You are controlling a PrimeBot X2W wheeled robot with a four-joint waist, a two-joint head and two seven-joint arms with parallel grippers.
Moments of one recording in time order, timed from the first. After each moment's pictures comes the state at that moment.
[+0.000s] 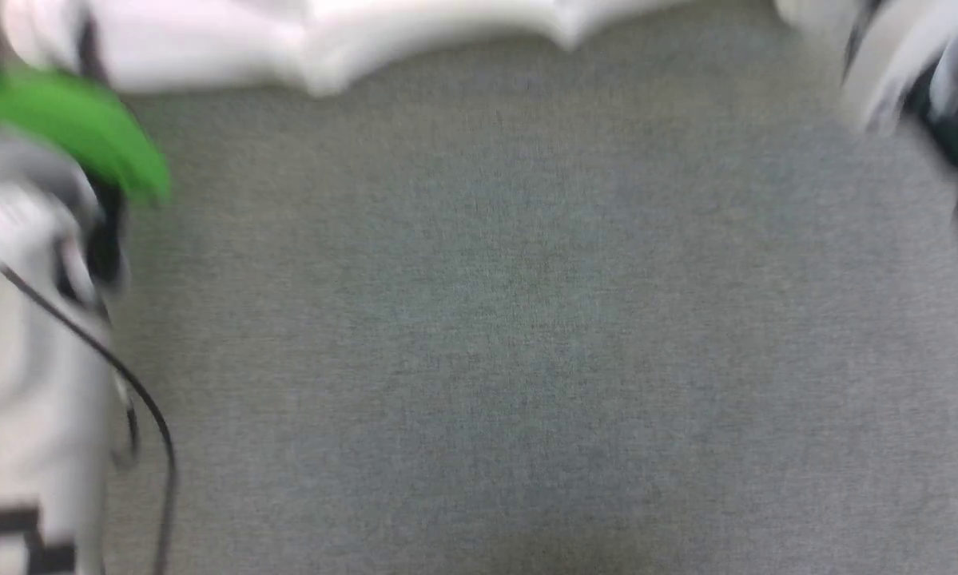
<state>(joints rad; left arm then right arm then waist) -0.76 0.35 -0.06 0.36 -0.45 0.08 0.15 -1.01 -0.39 0.30 0.54 0.43 0.13 0.20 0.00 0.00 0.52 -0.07</state>
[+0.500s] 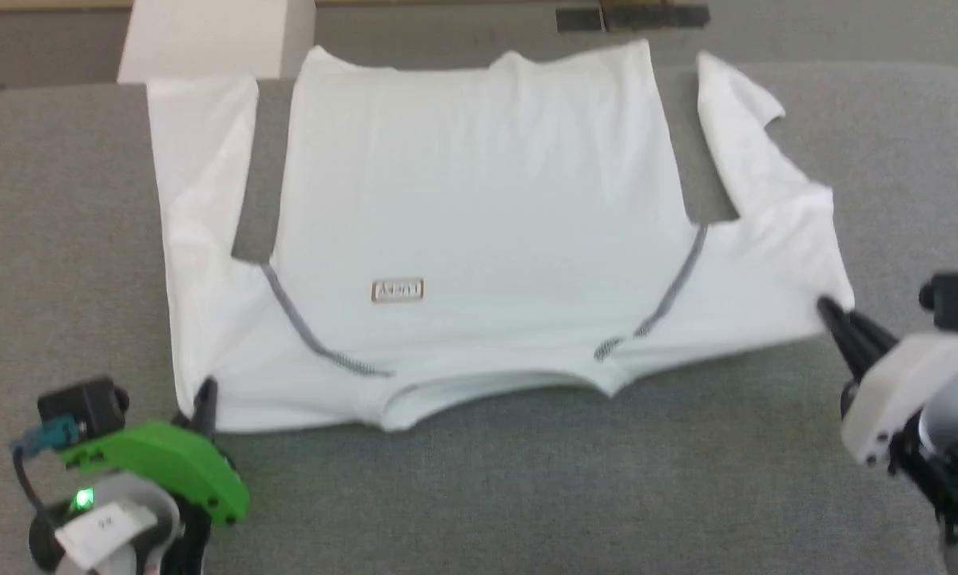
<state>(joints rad) -0.06 0.27 -0.02 -0.01 -0.59 0.15 0.27 -0.23 -0.33 0.00 0.09 0.43 0.13 0.39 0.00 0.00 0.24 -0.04</state>
